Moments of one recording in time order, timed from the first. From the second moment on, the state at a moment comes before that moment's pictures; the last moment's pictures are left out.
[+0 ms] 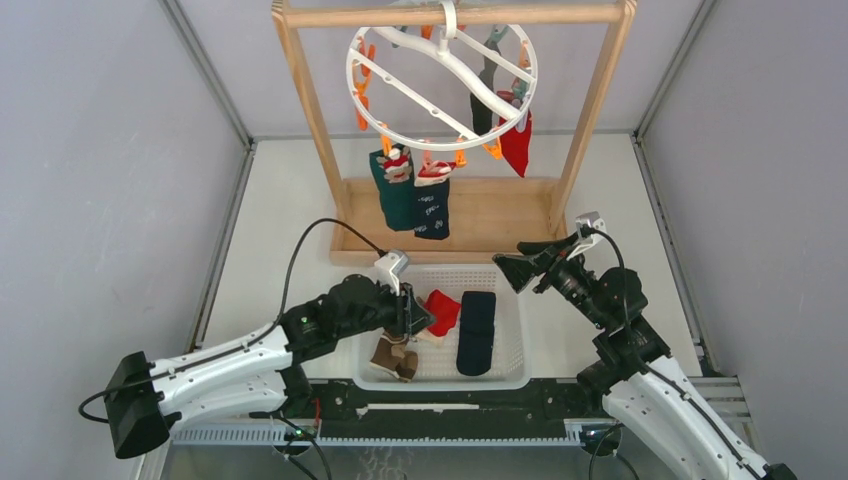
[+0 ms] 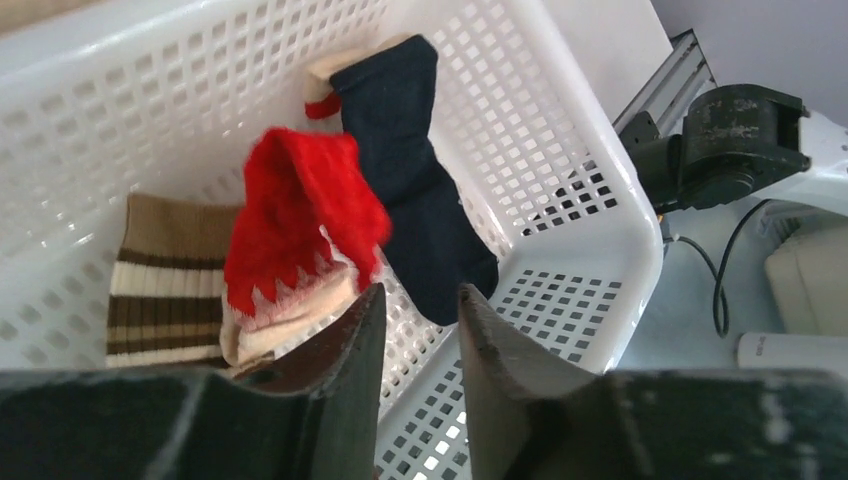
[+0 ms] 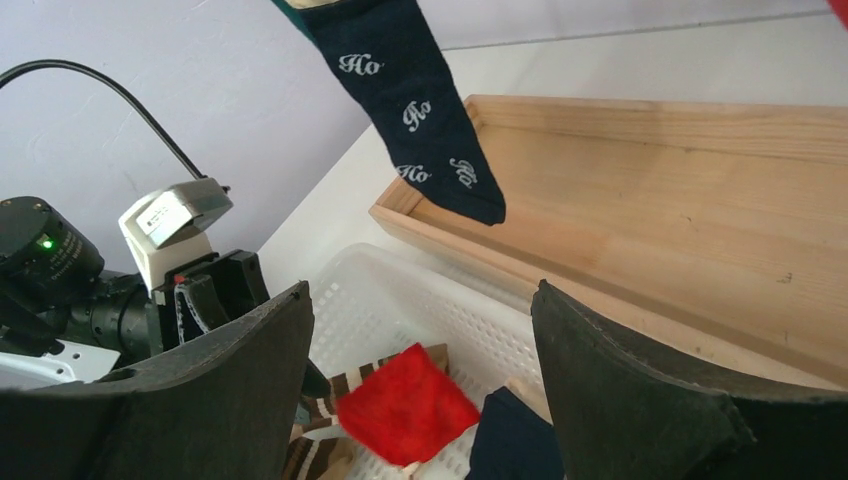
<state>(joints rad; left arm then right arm) -1.01 0.87 0.52 -0.08 0.06 -0.62 0.50 0.48 0.45 0.06 -0.21 0.53</state>
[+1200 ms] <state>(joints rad) -1.01 0.60 0.49 -0.26 -0.14 -0.64 0.54 0.46 0.37 0.01 -0.19 0.54</state>
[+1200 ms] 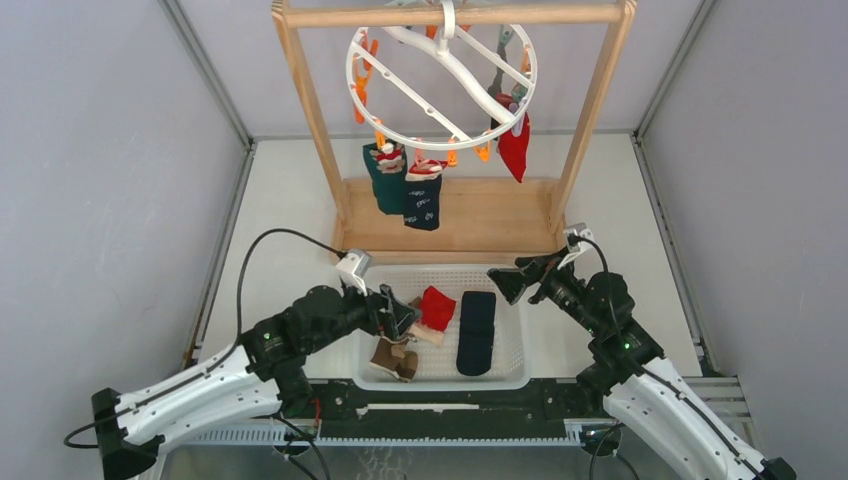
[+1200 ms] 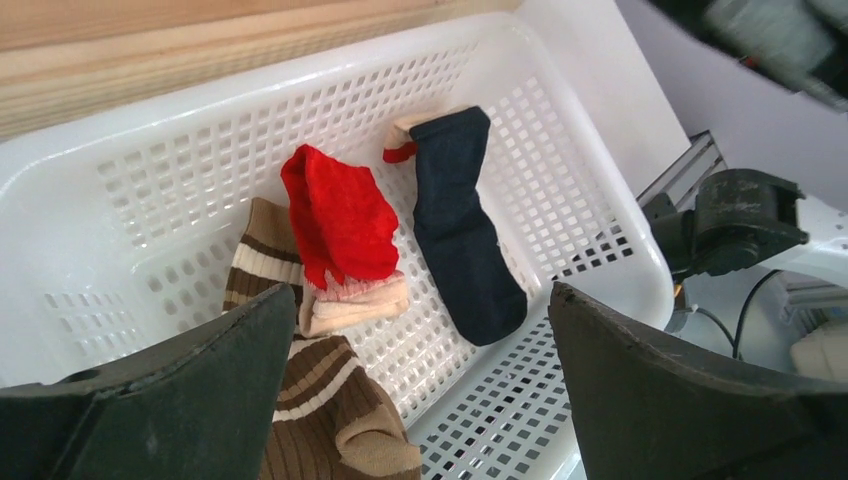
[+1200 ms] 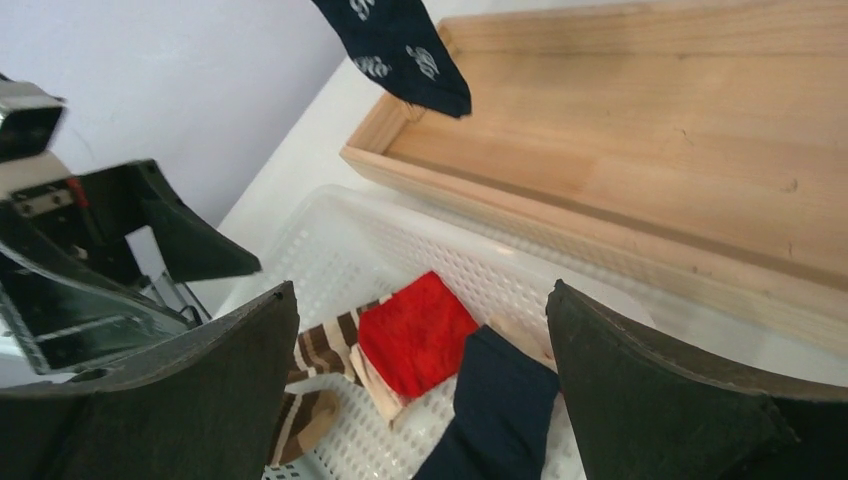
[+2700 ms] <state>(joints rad) -1.01 0.40 0.44 -0.30 -0.18 -0.66 0.55 0.90 0.44 0.27 -0.25 0.49</state>
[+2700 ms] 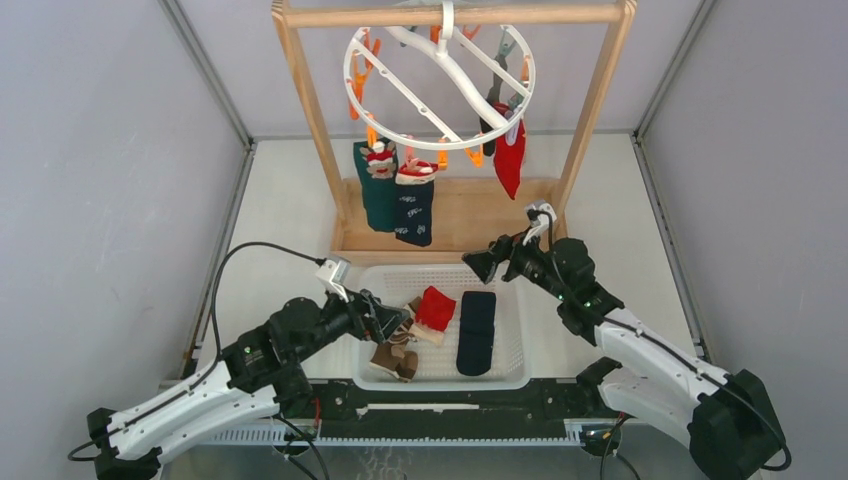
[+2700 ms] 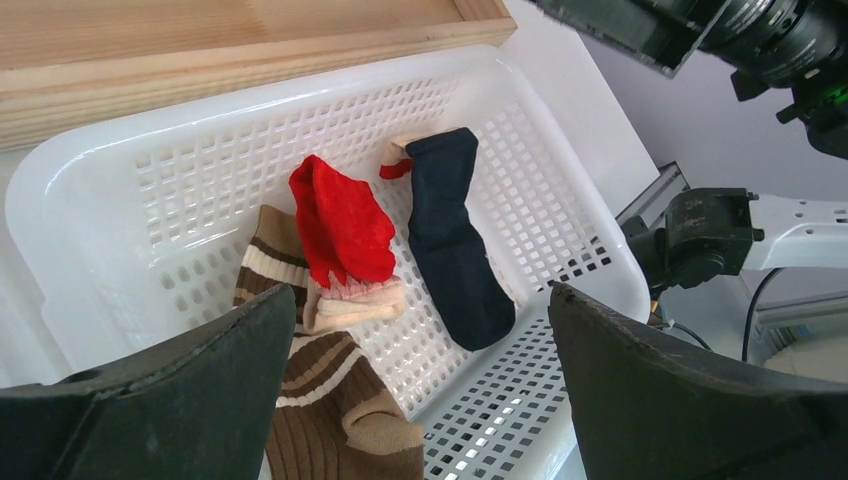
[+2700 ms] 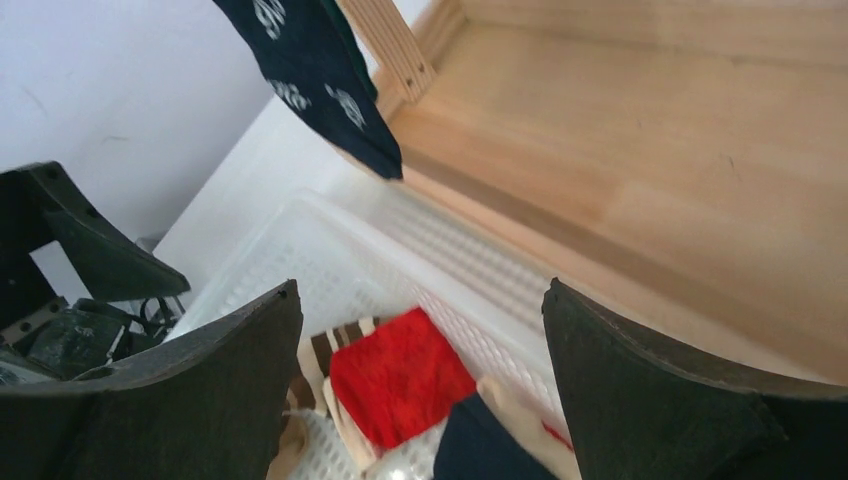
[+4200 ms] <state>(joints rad) -1.01 0.38 0.44 -0.36 -0.18 -0.65 0.67 1.55 0.76 0.78 -0.35 0.39</state>
